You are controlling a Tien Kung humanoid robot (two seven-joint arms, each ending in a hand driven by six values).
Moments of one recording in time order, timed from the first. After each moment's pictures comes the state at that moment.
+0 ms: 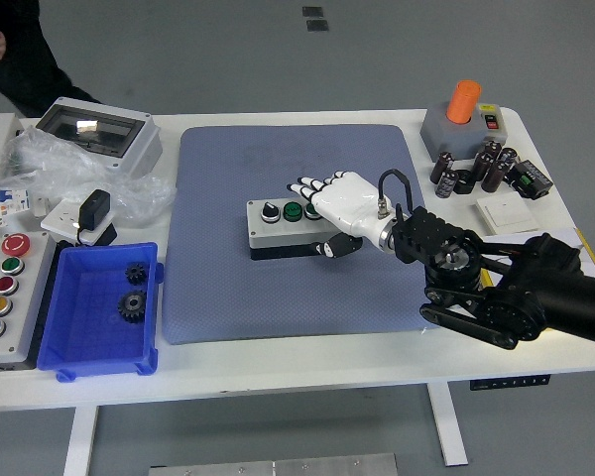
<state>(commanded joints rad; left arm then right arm) 0.00 0.17 -1.50 -0.18 1.14 -0.22 0.34 0.98 -0.28 0.02 1.03 -1.90 -0.29 -0.19</state>
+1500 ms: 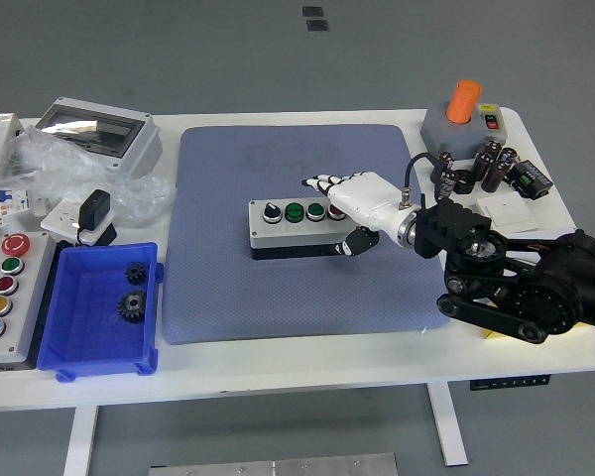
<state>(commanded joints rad) 0.01 0.17 -1.50 -0.18 1.15 -0.22 0.33 1.01 -0.40 0.01 1.19 -1.63 -0.27 -0.19</state>
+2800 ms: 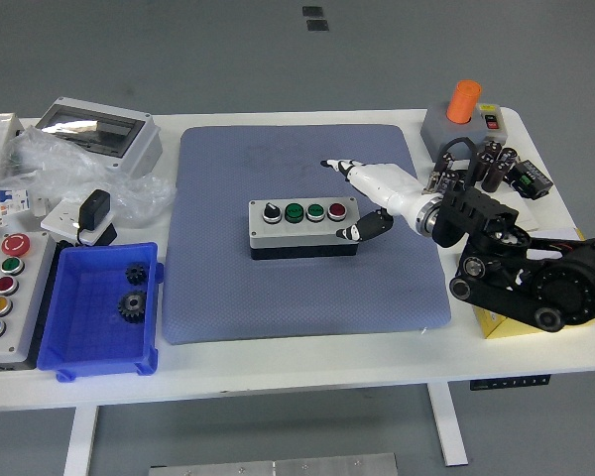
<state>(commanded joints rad) 0.01 0.18 -1.50 -0.18 1.15 -0.22 0.31 0.97 -0.50 0.17 1.27 -1.46 -0.25 -0.22</state>
